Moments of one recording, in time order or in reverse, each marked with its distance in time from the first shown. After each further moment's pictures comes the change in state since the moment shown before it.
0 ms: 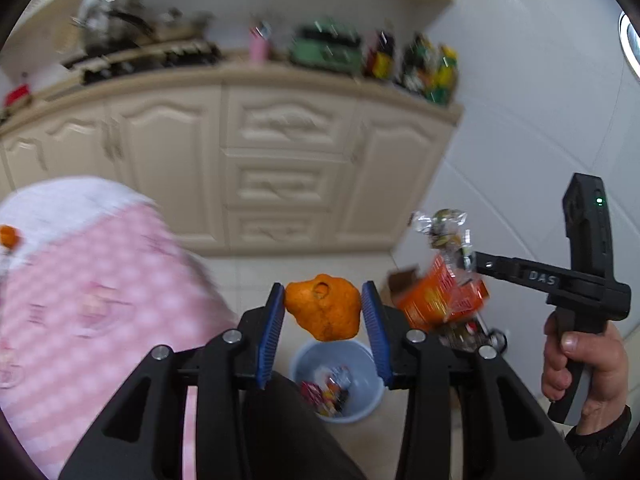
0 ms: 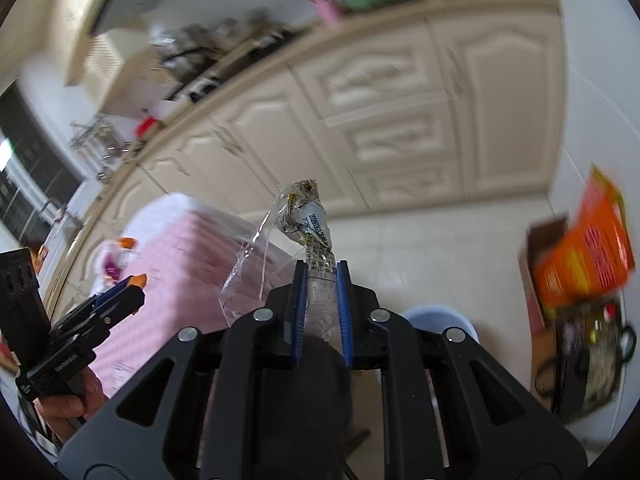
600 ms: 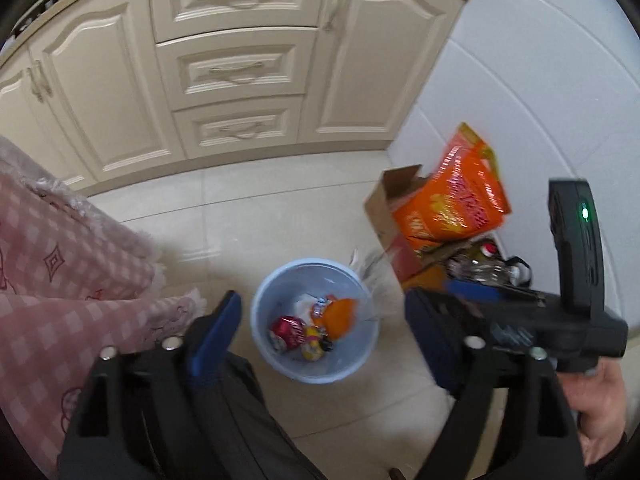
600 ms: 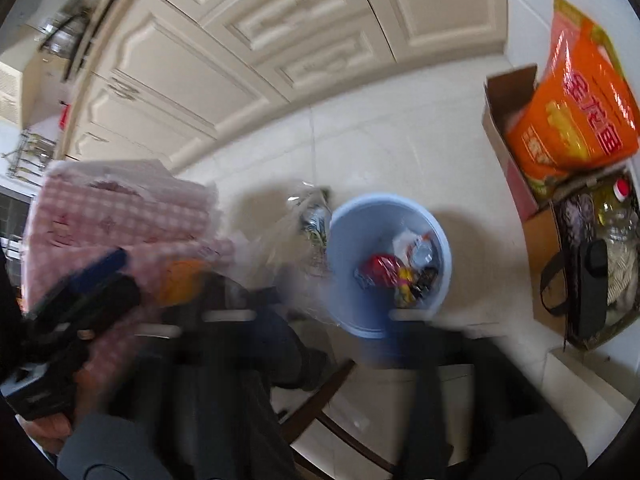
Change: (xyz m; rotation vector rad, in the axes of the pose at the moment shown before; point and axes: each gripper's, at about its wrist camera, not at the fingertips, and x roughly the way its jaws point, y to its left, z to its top) left arm 0.183 -0.043 -0.038 0.042 0.346 0.021; right arm 0.115 -0.123 -0.070 0.227 0.303 -0.121
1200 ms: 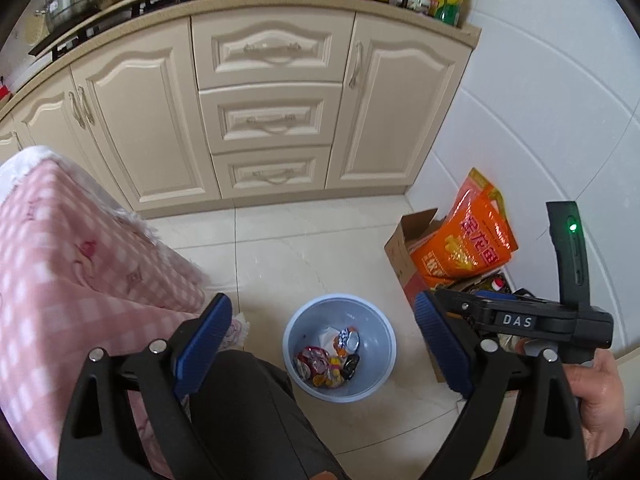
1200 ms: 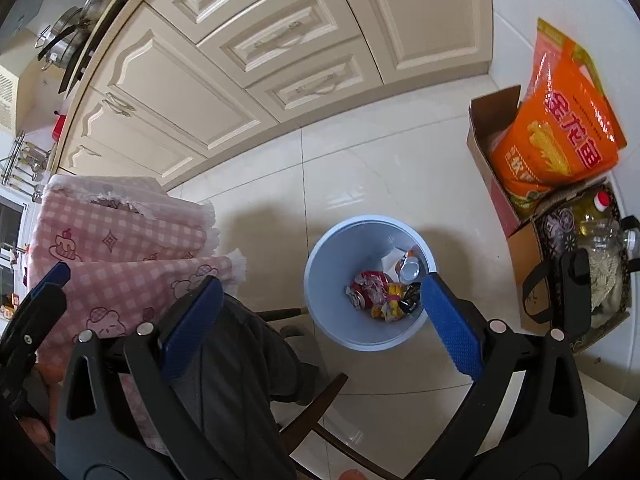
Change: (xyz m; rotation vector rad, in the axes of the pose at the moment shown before) left arm -0.082 0.011 0.002 -0.017 -0.170 0.064; right arm -0.040 0.022 0.007 -0.009 -0.092 -0.032
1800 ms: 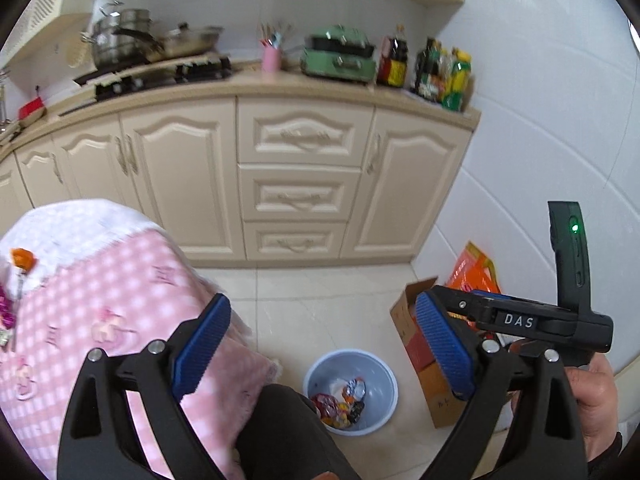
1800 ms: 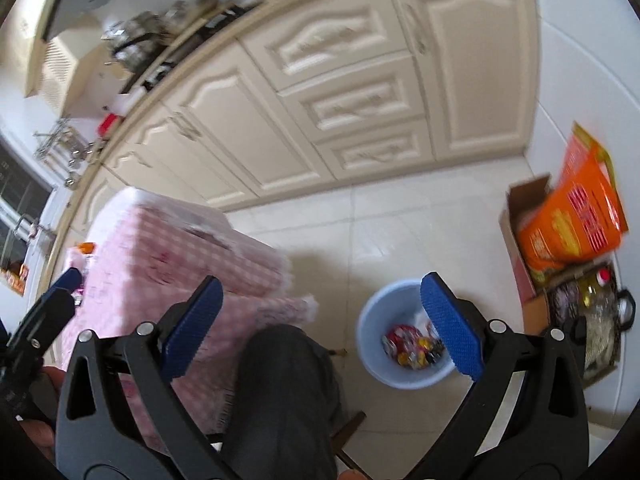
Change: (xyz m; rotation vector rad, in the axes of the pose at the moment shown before) left arm -0.132 0.041 0.016 -0.055 -0.253 0.035; right arm -0.089 0.124 0.015 -0.192 -0.203 0.108
